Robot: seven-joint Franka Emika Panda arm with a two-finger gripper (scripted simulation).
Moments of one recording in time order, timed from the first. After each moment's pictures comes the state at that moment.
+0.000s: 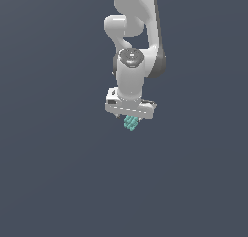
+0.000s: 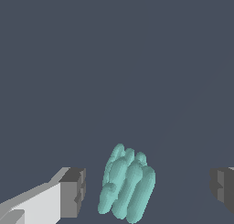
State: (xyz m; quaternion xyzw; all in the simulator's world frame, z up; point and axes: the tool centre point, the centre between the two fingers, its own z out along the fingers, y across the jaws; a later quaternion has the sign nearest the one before) arm -0.032 0.021 0.150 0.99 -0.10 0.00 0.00
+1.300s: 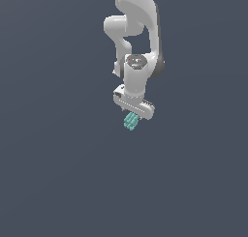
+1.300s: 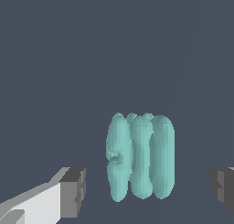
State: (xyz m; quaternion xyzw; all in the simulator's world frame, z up) arm -0.092 0.042 0.105 0.96 -0.29 0.00 0.00
